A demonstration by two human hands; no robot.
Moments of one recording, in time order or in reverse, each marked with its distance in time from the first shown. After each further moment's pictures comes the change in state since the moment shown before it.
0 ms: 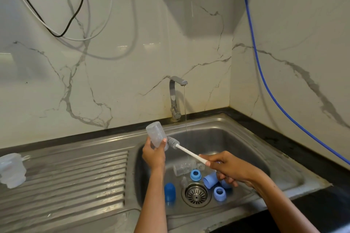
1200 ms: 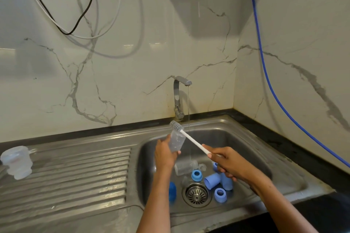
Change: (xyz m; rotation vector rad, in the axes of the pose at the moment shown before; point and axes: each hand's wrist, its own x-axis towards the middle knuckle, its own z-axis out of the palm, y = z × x) left_hand -0.012 0.009 0.000 0.799 -0.324 0.219; right_hand 0.012 0.001 0.000 -0.082 0.155 -0.123
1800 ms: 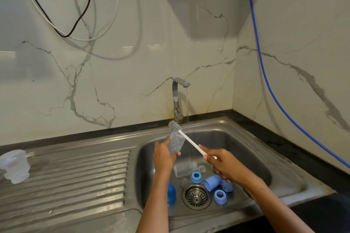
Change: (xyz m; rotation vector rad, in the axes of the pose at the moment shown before) left_hand 0.002 0.001 0.007 0.004 0.001 -0.006; right_hand 0.008 -0.003 0.010 -0.064 0.073 -0.050
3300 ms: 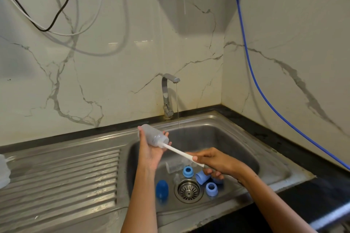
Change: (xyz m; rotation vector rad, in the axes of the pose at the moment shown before) left_hand 0.015 -0.010 -0.014 -1.763 -0.275 -0.440; right_hand -0.009 0.000 -0.005 0.206 -0.283 0.154
